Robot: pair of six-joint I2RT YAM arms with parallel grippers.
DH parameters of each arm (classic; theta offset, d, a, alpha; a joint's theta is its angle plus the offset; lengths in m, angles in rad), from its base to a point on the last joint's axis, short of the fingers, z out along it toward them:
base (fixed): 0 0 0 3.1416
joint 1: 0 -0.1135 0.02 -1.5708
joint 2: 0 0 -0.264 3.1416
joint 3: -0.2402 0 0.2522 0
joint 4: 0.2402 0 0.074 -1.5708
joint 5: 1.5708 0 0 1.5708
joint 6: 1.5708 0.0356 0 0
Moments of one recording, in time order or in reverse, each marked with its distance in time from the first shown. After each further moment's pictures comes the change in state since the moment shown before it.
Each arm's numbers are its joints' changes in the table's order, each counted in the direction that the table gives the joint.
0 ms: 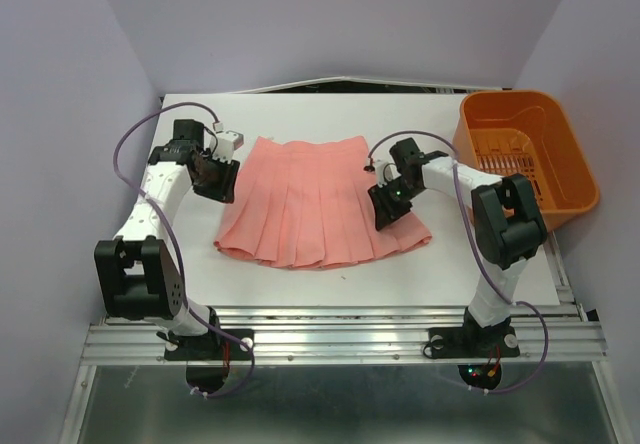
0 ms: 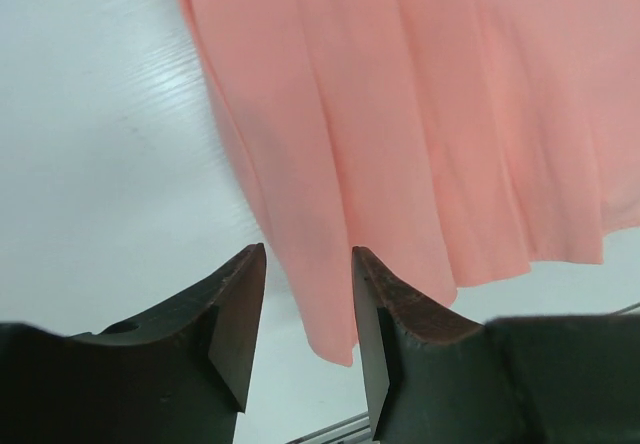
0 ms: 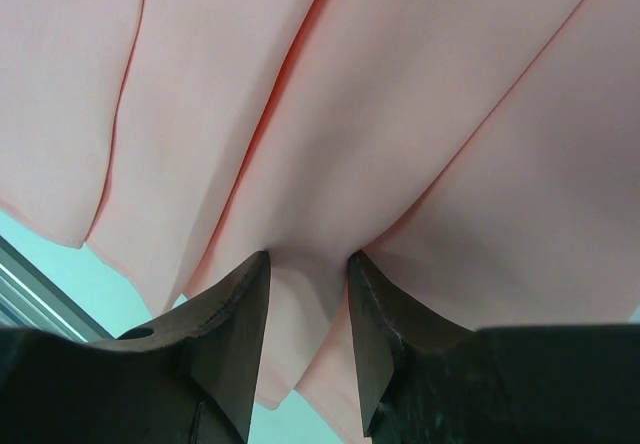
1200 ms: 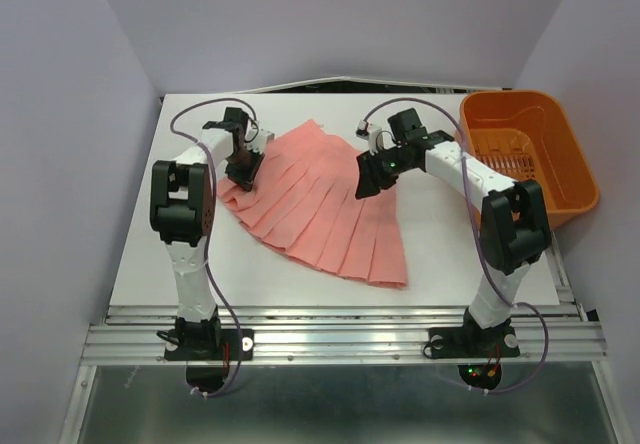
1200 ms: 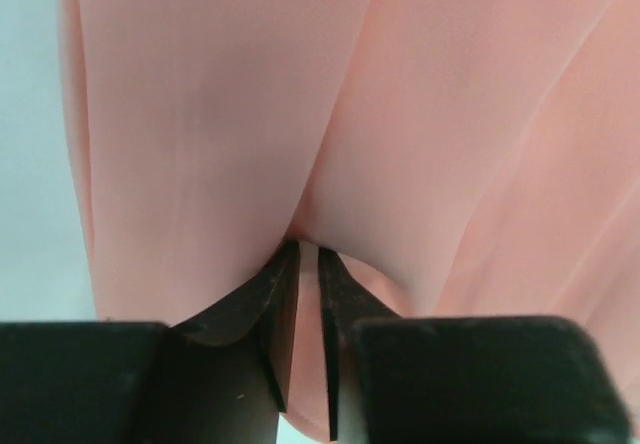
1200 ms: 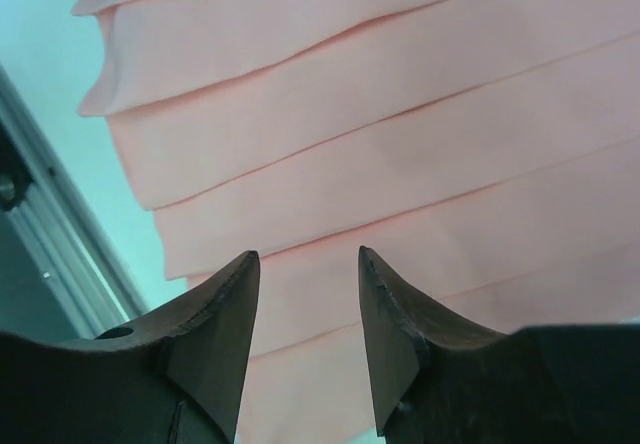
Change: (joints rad) left arm 0.069 -0.558 -0.297 -0.051 -0.137 -0.024; right arm -0.024 0.065 -0.182 -0.038 -0.187 0.079
